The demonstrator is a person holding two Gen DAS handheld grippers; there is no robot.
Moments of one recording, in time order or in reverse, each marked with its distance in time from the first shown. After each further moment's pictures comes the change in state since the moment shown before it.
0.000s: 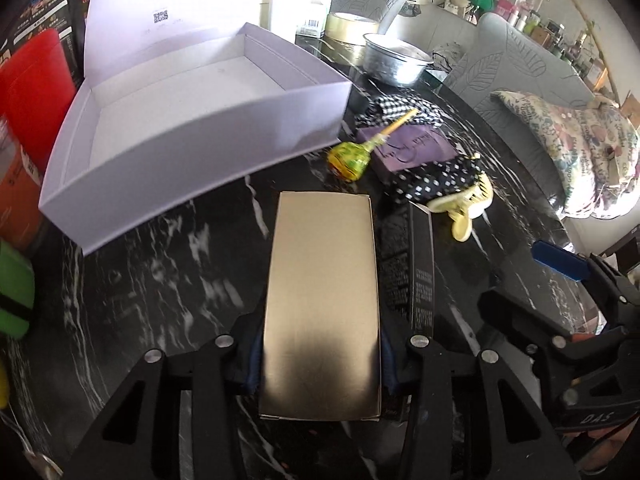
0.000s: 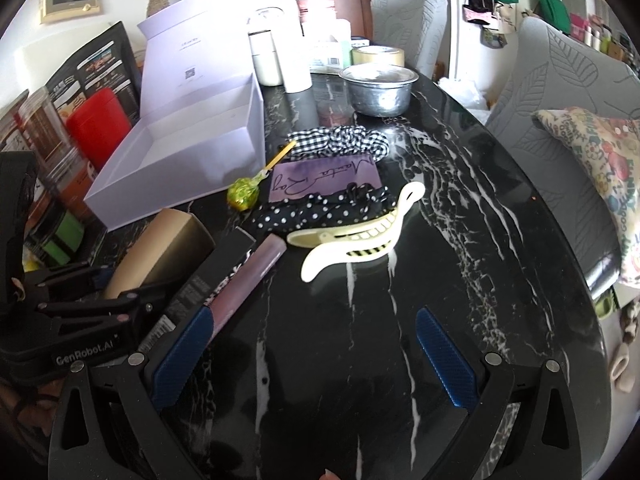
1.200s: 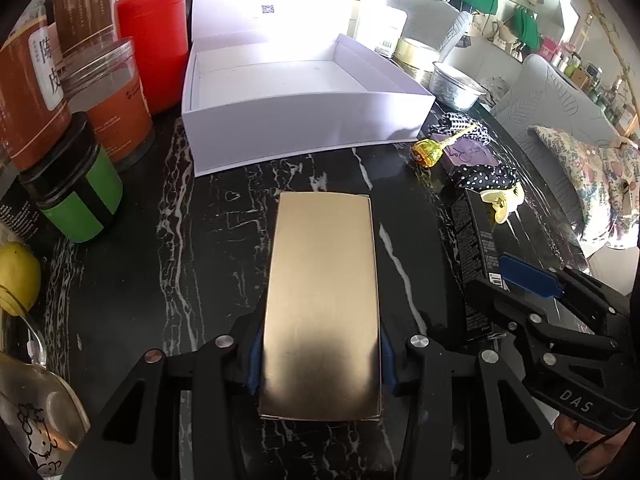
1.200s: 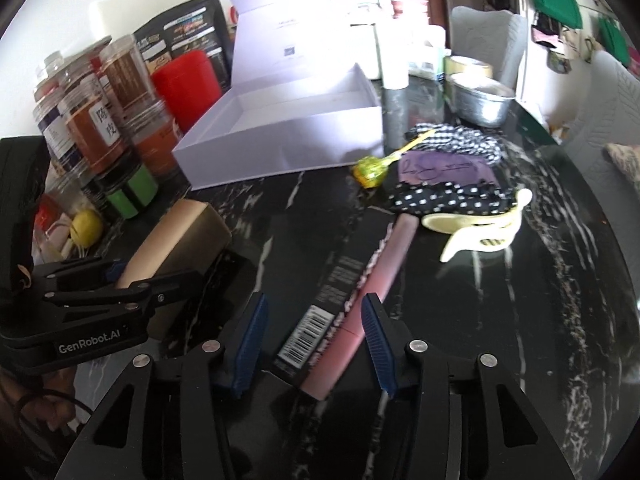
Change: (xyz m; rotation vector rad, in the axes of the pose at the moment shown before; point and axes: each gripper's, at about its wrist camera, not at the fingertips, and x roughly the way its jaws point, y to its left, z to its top) left arm -0.049 0.051 -0.054 -0.159 -0.066 0.105; right arm 0.001 0.065 -0.021 -0.154 0.004 0.190
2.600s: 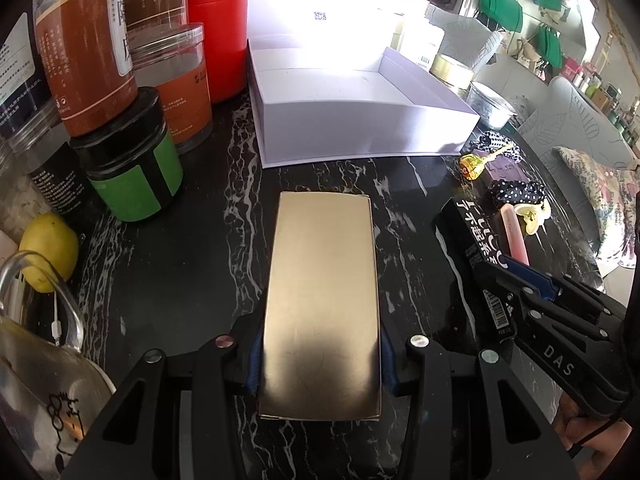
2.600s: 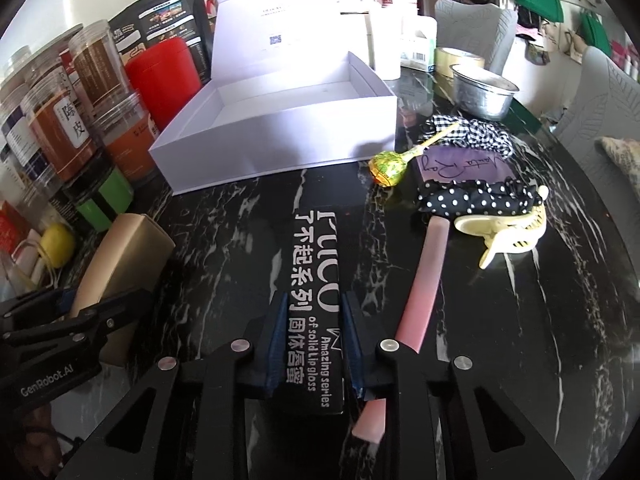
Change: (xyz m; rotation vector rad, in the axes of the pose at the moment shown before) left arm -0.012 0.036 -0.011 -0.069 -0.035 0.062; right arm 0.027 0.027 0.007 0.056 0.009 -0.099
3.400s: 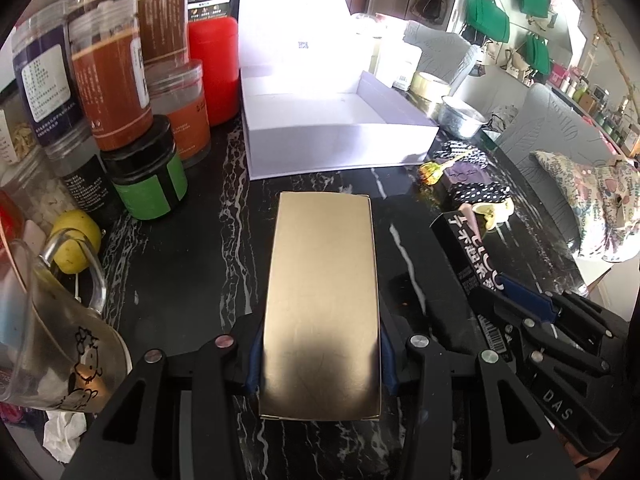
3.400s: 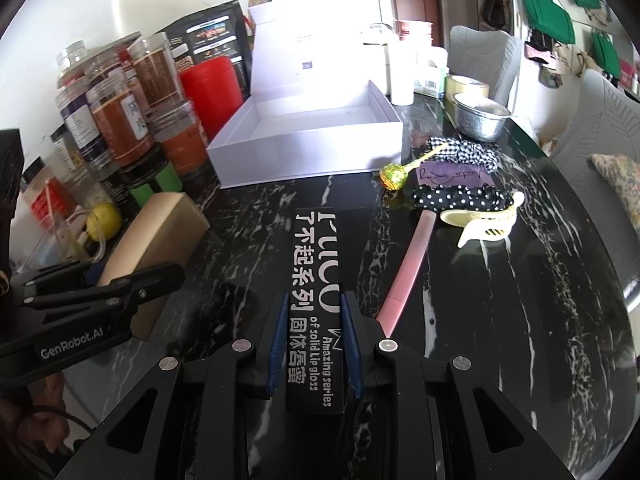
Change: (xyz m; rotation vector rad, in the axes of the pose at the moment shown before) left arm -0.050 -0.023 -0.018 0.018 -0.071 -0.008; right arm -0.061 0.009 -0.027 -0.069 -0.069 0.052
